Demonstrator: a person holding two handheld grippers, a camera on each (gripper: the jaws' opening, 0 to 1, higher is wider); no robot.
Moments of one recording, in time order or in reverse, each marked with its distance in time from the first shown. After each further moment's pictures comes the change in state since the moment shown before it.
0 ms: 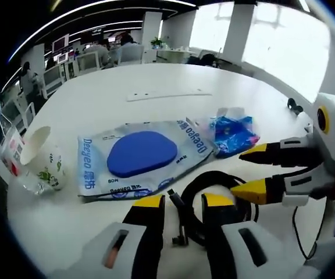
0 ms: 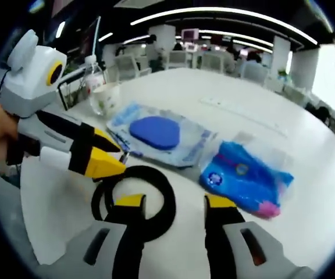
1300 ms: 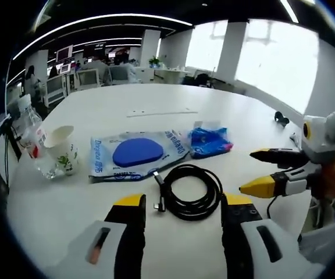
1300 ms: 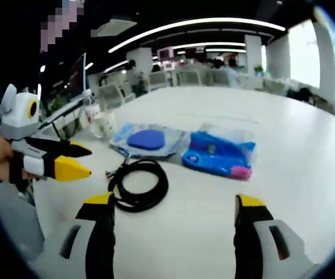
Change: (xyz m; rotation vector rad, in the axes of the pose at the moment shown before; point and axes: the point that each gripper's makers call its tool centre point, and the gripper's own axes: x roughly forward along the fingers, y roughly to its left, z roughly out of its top) left arm -0.070 -0.027 -0.016 -0.017 -0.145 -0.035; right arm -0.074 -0.006 -0.027 0.238 -0.166 -0.043
